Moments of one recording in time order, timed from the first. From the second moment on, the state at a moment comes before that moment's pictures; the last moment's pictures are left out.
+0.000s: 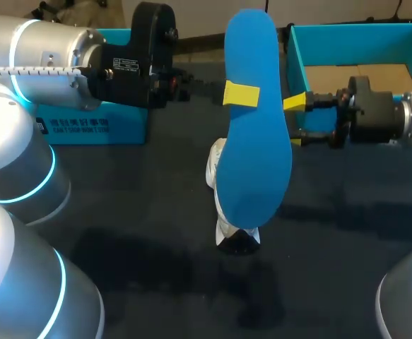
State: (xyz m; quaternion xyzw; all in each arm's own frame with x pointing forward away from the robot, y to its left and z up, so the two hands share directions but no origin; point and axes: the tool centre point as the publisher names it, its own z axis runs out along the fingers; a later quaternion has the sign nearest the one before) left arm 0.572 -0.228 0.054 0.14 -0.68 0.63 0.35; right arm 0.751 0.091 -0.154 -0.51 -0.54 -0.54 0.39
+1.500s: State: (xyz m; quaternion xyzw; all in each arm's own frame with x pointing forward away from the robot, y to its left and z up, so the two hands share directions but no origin) left arm 0.636 -0.205 -0.039 -0.28 -0.69 0.66 -0.09; right arm 0.747 0.090 -0.153 -0.52 -0.53 -0.55 0.39
